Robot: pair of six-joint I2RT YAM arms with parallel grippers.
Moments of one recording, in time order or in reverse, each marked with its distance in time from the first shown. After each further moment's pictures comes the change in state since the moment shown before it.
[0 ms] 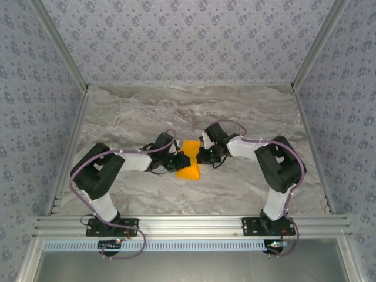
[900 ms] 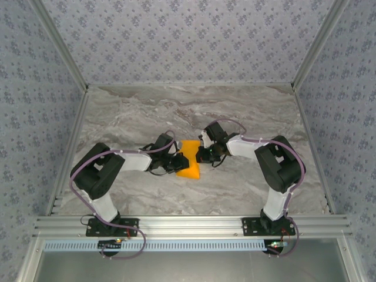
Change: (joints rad) left arm 0.000 0.002 0.000 -0.047 -0.027 0.019; right arm 0.000 0.005 0.018 -0.001 0.000 -0.007
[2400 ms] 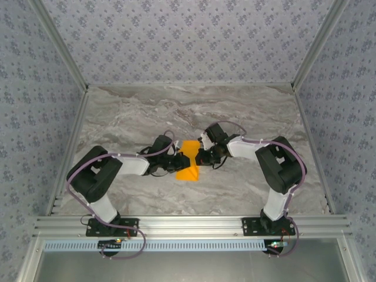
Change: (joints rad) left arm -0.011 -0.040 -0.072 0.175 0.014 -0.035; right arm 0.005 -0.015 -0.024 -0.006 -0.066 -0.011
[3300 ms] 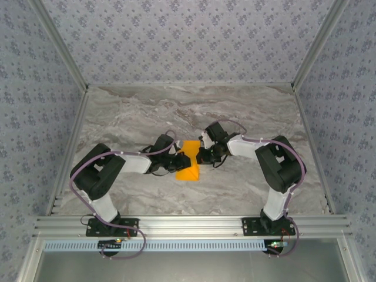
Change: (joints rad) left arm -0.001 0.035 0.033 -0.029 -0.003 0.012; right arm -0.011 0.011 0.021 -0.022 0.034 -0.008
